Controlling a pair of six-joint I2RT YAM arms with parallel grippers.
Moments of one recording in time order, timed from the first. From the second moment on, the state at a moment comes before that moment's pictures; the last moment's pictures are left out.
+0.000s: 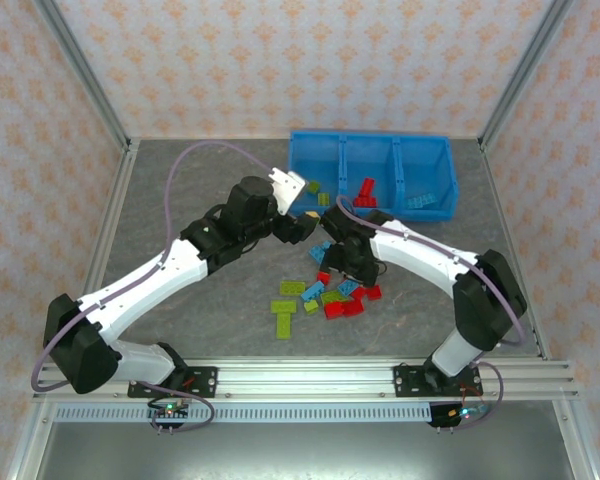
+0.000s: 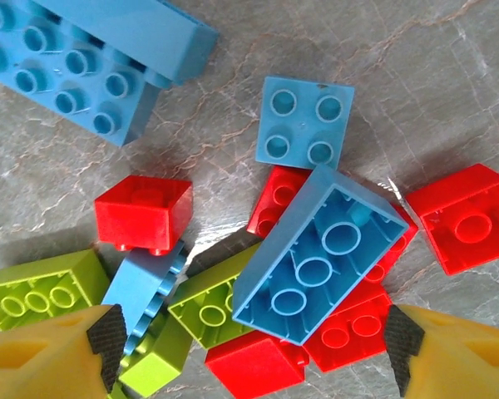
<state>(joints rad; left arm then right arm) -0.68 1.33 1.15 -0.29 -0.06 0.03 0.71 1.61 1.17 -1.00 -0.03 1.04</state>
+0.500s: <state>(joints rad) -0.68 1.27 1.08 -0.23 -0.04 0.07 0.71 1.69 1.11 -0.95 0.02 1.11</state>
